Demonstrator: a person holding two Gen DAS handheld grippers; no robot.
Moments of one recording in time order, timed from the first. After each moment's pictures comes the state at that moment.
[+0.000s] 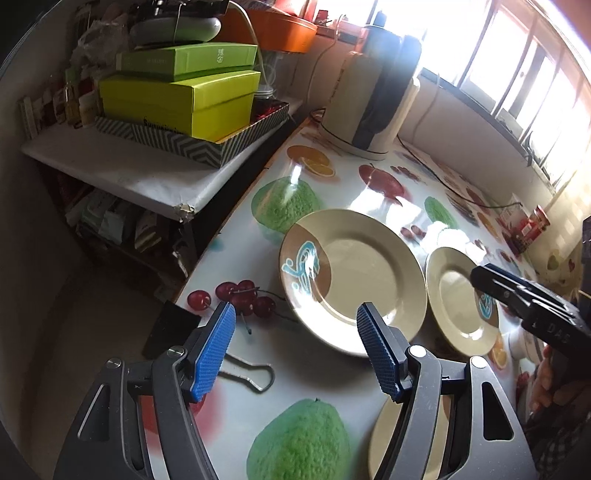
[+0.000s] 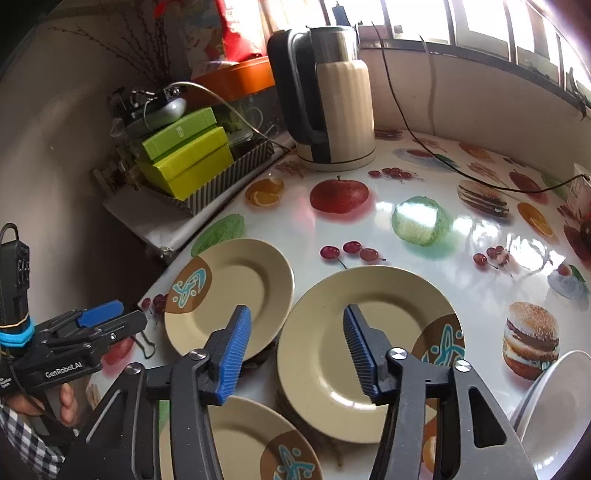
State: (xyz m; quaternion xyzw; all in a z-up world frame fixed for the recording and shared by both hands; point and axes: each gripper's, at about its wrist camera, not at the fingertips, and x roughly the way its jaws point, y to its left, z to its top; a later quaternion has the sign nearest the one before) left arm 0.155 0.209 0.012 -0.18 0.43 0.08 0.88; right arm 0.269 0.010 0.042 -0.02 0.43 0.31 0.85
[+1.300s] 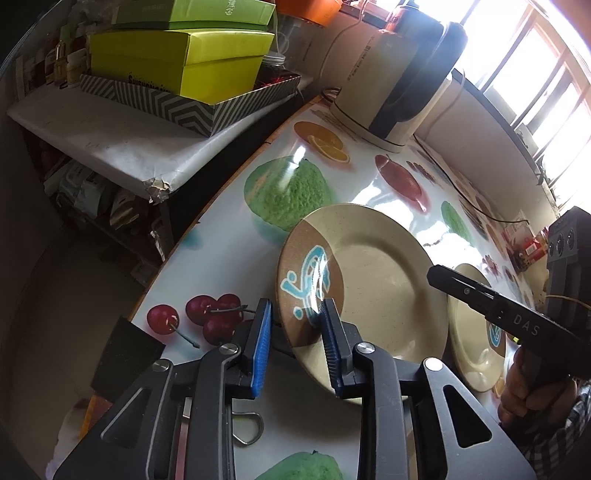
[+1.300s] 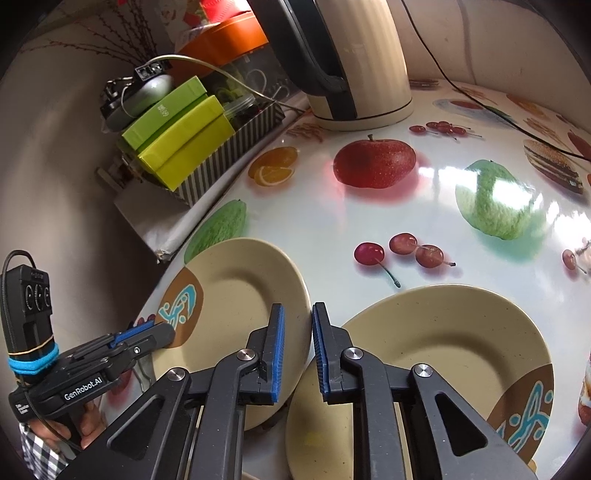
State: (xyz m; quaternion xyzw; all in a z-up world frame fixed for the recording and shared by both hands) left arm 0.193 0.224 -0.023 -0.23 0.45 0.07 0.86; right arm 0.331 0.048 -0.010 0.03 0.50 0.35 0.79
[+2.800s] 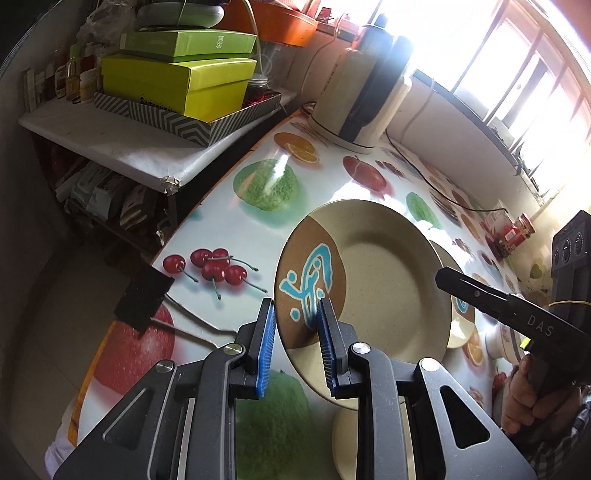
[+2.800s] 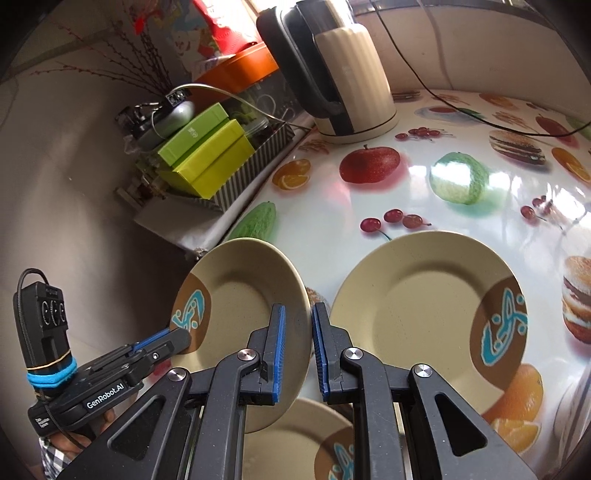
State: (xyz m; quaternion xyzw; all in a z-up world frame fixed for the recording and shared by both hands) left arm 0.135 0.191 0.015 -0.22 0.43 0.06 0.88; right arm 0.269 0.008 0.030 0.08 0.48 0.35 0.80
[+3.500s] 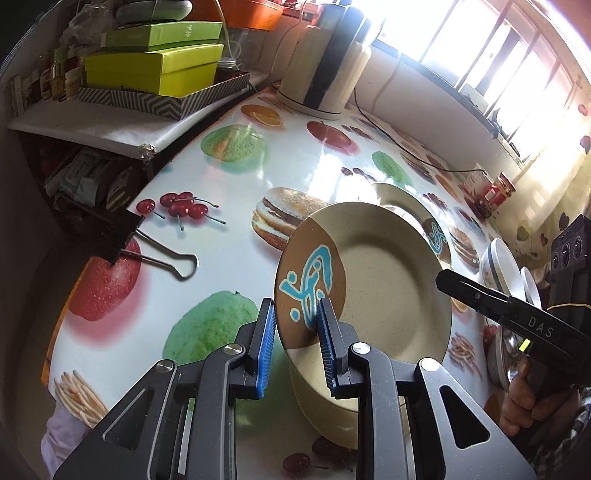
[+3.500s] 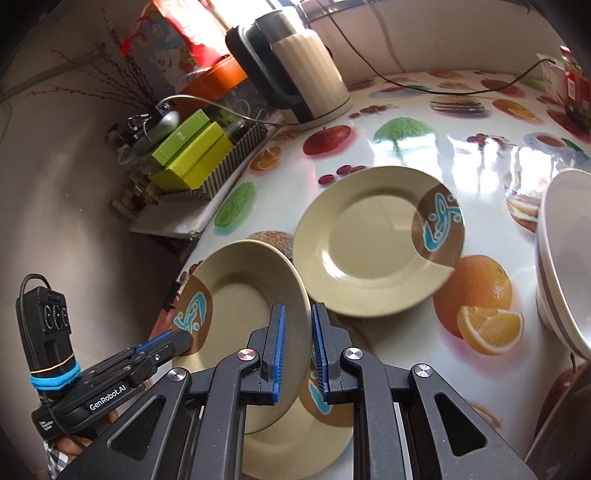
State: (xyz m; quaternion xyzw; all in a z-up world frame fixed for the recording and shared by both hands) left arm 0.100 0.142 0.008 -0.20 0.45 0.03 0.87; right arm 0.209 -0.051 0.021 0.12 0.48 0.31 0.81
